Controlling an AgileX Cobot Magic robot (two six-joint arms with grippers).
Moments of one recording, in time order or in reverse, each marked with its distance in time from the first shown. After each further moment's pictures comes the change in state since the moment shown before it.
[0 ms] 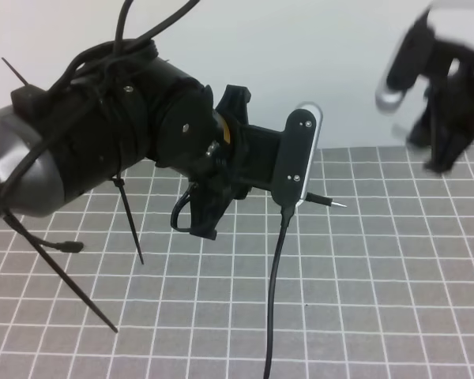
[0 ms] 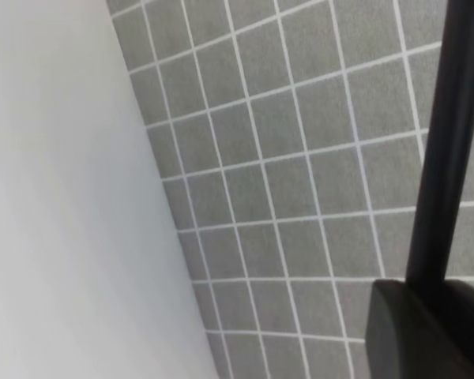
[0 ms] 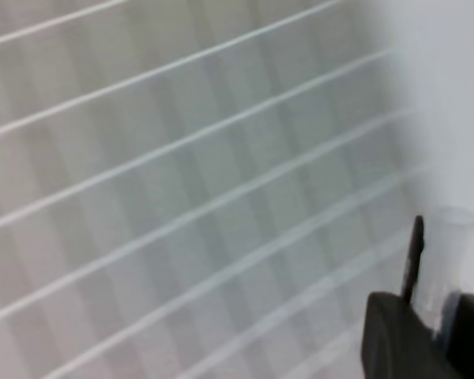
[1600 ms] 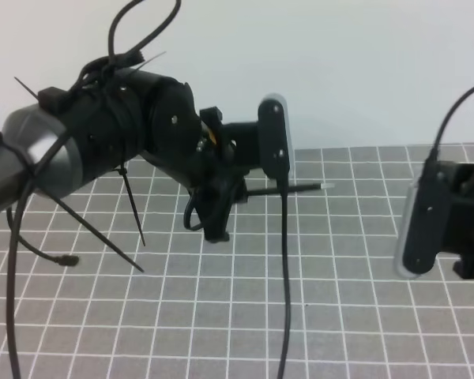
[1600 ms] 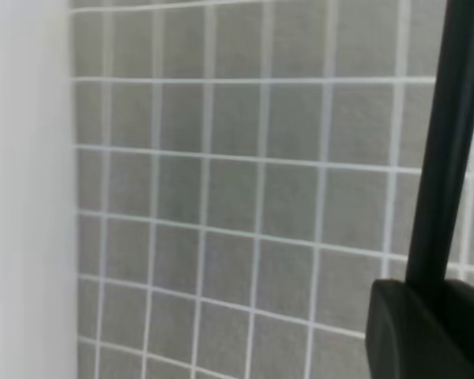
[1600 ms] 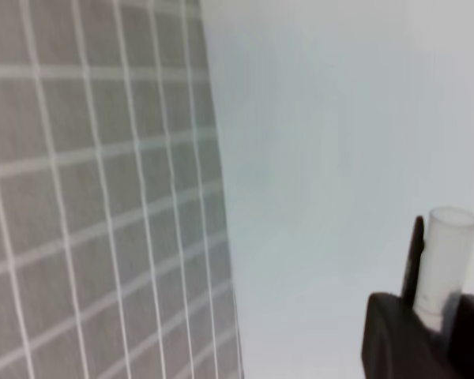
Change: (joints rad) left arm 0.120 0.089 0.000 -0.264 -0.034 -0.086; right arm 0.298 -0.405 0.853 -1.758 -0.451 1.316
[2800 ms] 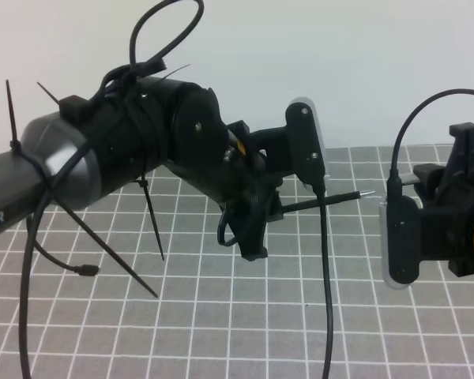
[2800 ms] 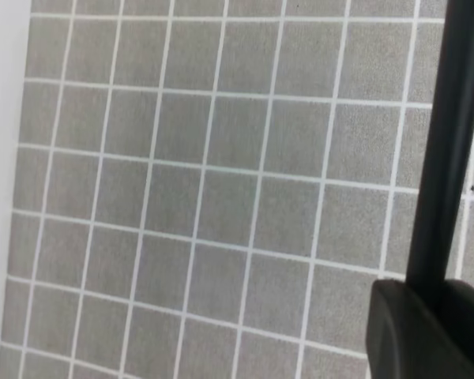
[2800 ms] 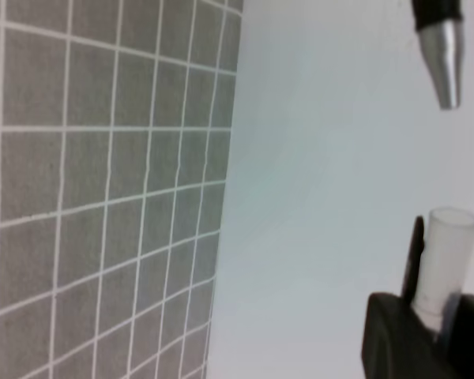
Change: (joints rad) left arm -0.070 0.010 0.000 -0.073 0.002 -0.099; right arm 0.004 0.074 -0.046 0.000 -0.010 -0.194
